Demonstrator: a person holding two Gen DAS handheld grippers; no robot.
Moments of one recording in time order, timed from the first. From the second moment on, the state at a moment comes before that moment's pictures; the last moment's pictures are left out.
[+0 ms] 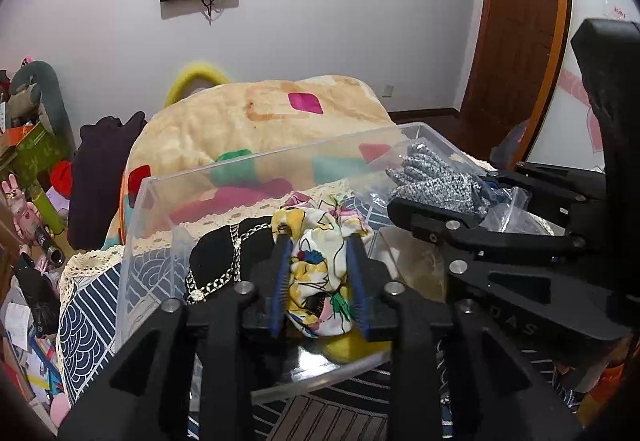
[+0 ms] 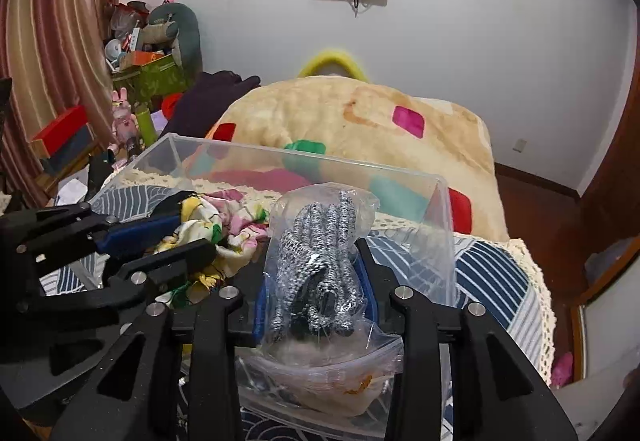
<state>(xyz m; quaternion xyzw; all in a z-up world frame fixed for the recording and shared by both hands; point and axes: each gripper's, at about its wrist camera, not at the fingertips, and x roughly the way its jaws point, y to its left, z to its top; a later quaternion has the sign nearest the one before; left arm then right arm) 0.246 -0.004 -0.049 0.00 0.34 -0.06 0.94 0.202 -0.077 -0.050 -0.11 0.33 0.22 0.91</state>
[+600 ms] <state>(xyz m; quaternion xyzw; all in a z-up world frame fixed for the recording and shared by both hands) 0.188 0.016 -0.008 -0.02 0.29 -0.04 0.95 0.156 -0.106 -0.005 -0.07 0.26 0.23 0.94</state>
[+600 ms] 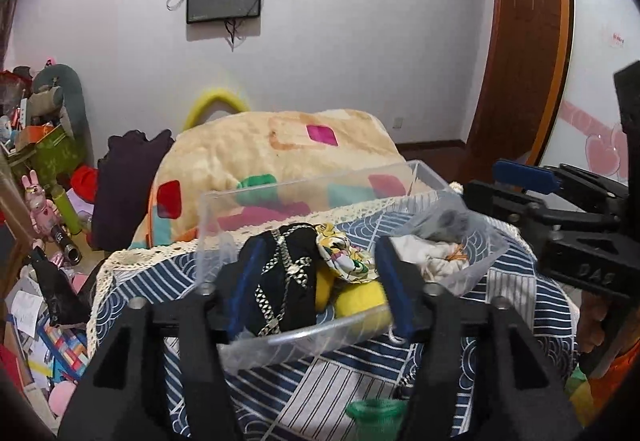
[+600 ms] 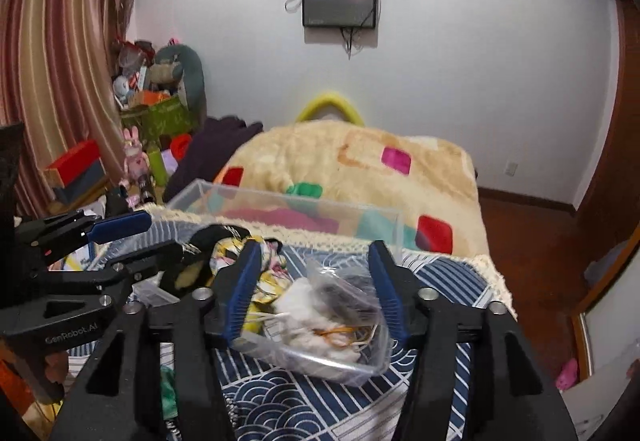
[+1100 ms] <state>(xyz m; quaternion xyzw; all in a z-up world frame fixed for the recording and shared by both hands) 0.113 0.010 -0.009 -0.01 0.26 -0.03 0.97 0.100 -0.102 -0.013 -0.11 0.22 0.25 0.94</state>
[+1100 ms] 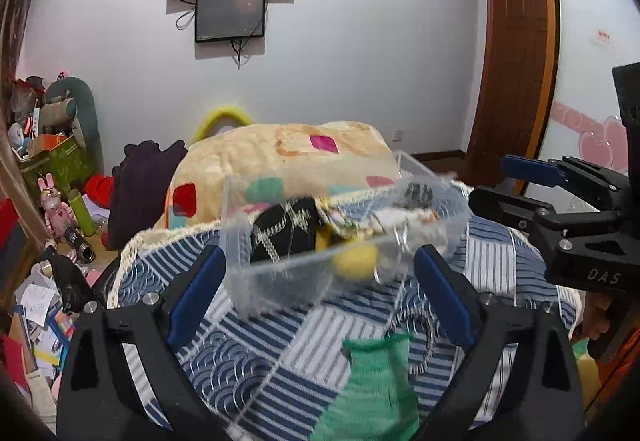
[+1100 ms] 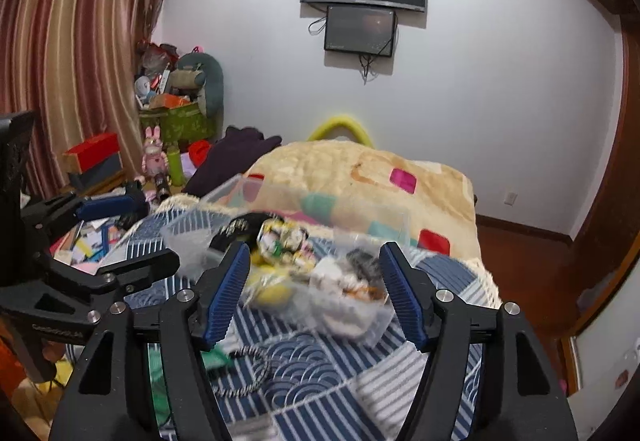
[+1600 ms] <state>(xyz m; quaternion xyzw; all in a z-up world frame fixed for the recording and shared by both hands) 0.086 0.005 -0.091 -0.04 0.35 -0.06 0.93 0.081 -0.113 -0.071 -0.08 0.30 0.26 0.91</state>
